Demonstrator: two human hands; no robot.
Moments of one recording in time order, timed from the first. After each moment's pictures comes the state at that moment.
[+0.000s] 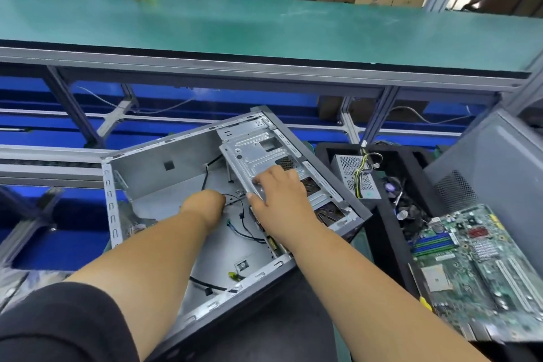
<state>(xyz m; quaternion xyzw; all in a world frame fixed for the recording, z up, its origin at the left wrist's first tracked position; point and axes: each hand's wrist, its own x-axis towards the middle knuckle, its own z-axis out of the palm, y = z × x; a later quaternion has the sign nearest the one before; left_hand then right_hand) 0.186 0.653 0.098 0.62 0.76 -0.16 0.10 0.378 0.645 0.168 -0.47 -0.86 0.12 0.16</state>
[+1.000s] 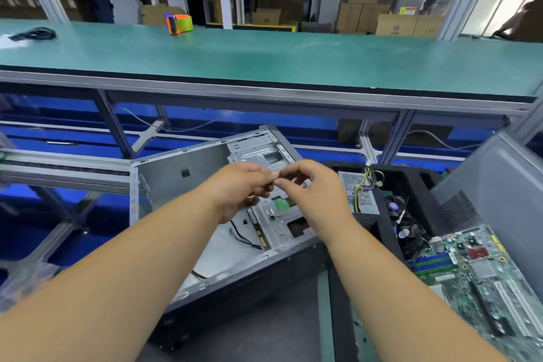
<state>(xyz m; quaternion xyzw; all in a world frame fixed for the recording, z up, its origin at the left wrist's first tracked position) 0.284 0.595 0.256 0.41 0.60 0.43 0.53 0.445 0.636 0.229 -0.40 -0.73 0.36 0.42</state>
